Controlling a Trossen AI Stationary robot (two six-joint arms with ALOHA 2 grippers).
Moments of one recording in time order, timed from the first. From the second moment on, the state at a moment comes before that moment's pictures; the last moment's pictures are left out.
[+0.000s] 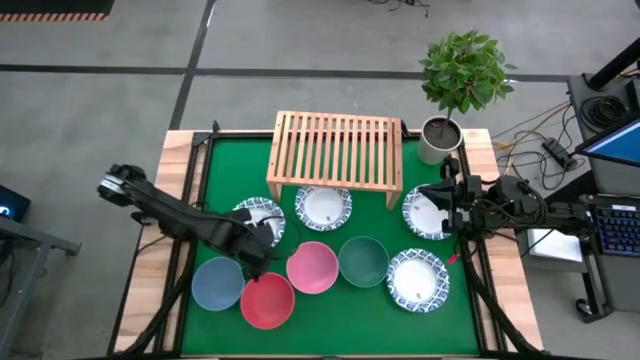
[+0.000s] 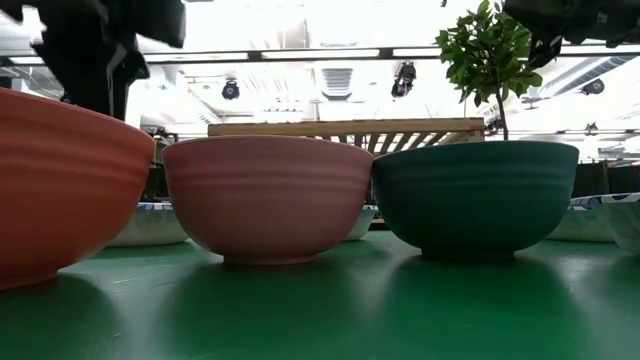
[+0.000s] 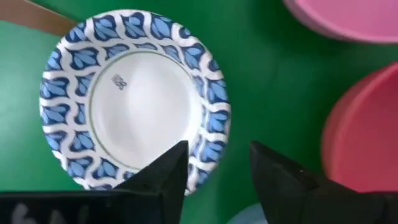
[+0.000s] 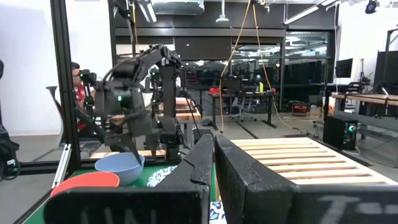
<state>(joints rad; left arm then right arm) -0.41 1.47 1.11 -1.13 -0.24 -0.71 -0.07 0.19 0.27 0.11 0.02 0.00</state>
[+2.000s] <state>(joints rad) -0.40 1.49 1.49 -1.14 -0.31 -0.54 -0.07 0.19 0.27 0.08 0.02 0.00</state>
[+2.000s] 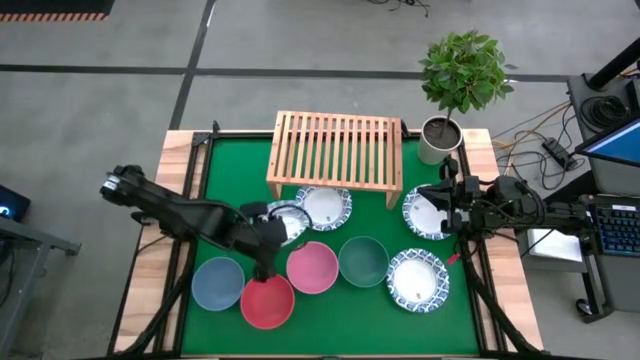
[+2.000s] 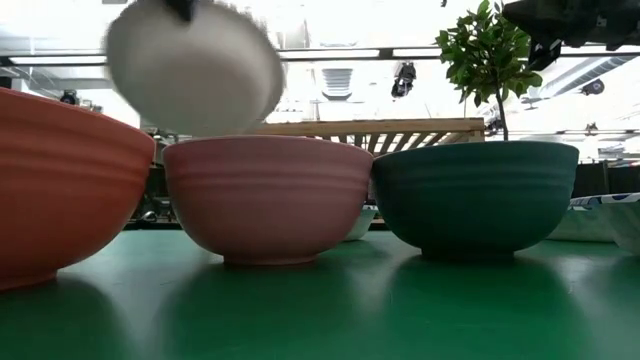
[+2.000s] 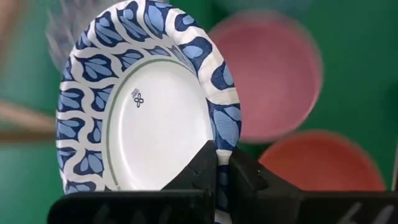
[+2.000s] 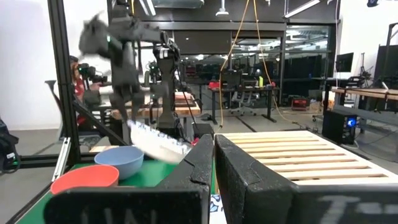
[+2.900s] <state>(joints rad) 0.22 1.68 1.72 -0.98 -0.34 0.15 -0.07 0.19 0.27 0.03 0.03 0.01</state>
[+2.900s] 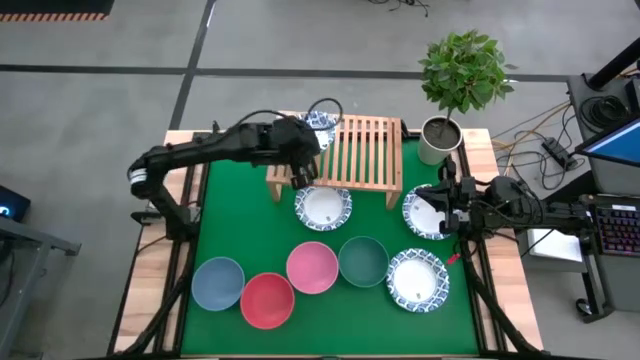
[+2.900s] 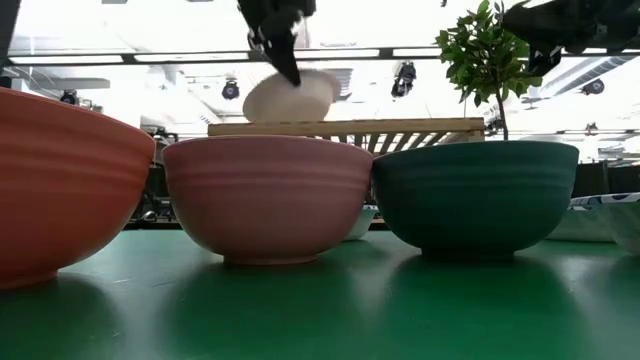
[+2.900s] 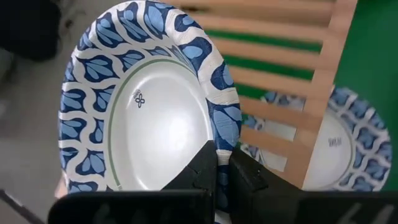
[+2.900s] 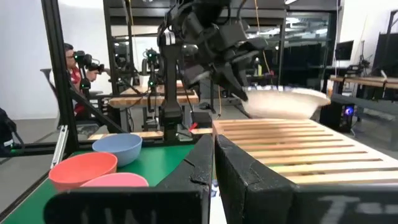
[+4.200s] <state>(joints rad) 0.03 1.59 1.69 -0.98 -0.38 -0.01 -0.05 0.19 0.25 0.02 -0.11 0.25</state>
